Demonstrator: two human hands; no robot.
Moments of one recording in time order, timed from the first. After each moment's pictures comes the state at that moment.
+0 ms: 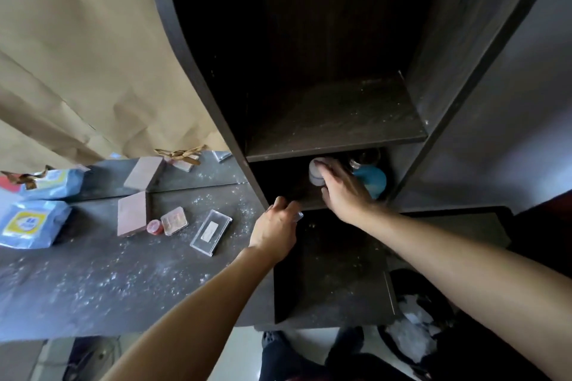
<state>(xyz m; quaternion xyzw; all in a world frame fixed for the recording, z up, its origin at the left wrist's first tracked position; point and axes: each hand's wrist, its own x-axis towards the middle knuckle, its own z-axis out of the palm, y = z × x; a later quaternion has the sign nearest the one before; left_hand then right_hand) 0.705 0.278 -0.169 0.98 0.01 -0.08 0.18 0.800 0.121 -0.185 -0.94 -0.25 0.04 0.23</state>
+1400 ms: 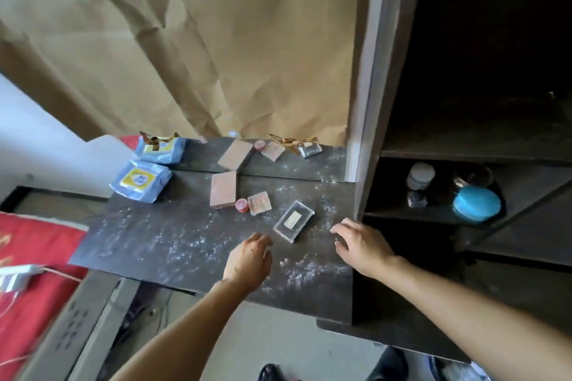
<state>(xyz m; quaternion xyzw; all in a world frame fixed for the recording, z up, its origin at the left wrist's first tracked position) 0.566 0.460 -0.181 0.97 0.16 -0.05 0.17 0.696 0.238 -0.204 -0.90 -0.36 0.11 0.21</state>
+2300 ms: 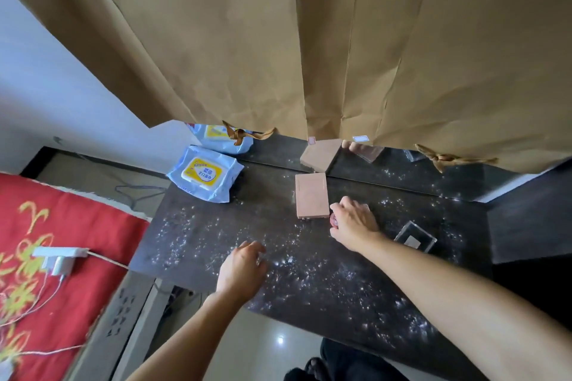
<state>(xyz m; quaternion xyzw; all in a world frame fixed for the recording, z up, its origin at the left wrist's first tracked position) 0.520 0.723 -0.211 0.91 0.32 -0.11 0.23 0.711 0.557 -0.260 -0.92 -0.35 0.18 0.06</state>
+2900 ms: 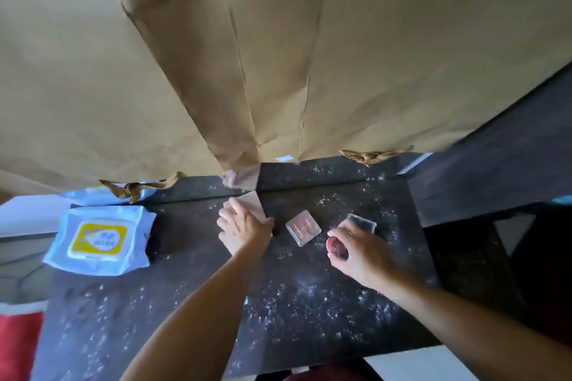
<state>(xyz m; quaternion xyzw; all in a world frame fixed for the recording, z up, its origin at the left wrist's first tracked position) 0.715 0.686 -0.262 0.89 0.38 -0.16 0.19 0.699 0.454 -0.252 -0.96 -0.22 0.08 0.17</state>
